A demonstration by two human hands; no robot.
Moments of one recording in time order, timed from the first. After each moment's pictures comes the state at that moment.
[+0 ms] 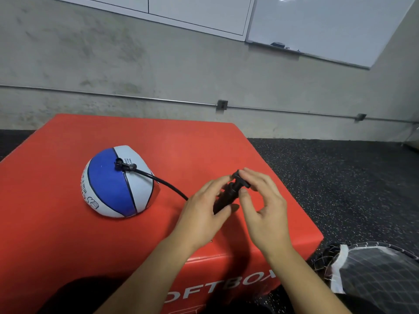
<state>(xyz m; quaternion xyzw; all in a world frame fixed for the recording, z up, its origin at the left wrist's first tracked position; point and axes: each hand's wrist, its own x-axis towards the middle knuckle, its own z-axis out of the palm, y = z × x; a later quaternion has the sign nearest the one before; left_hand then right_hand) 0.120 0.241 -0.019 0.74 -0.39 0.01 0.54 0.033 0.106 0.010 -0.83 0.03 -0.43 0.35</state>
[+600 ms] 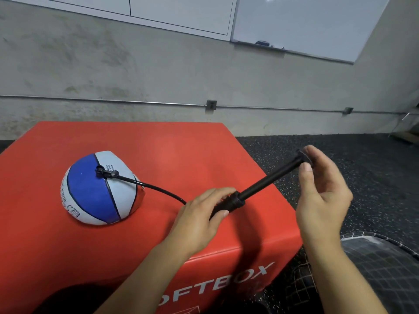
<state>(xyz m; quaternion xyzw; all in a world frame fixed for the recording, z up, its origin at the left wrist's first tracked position) 0.110 0.226 -0.022 0.78 -0.45 0.03 0.43 -0.018 0.043 0.057 -0.68 0.14 -0.58 0.43</state>
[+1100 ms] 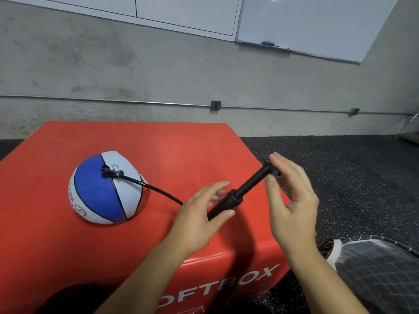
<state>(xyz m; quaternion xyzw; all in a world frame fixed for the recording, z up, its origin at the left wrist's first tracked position) 0.119 0.233 -0.027 0.74 -0.40 0.00 0.53 0.001 0.081 0.044 -0.78 0.05 -0.53 0.34</state>
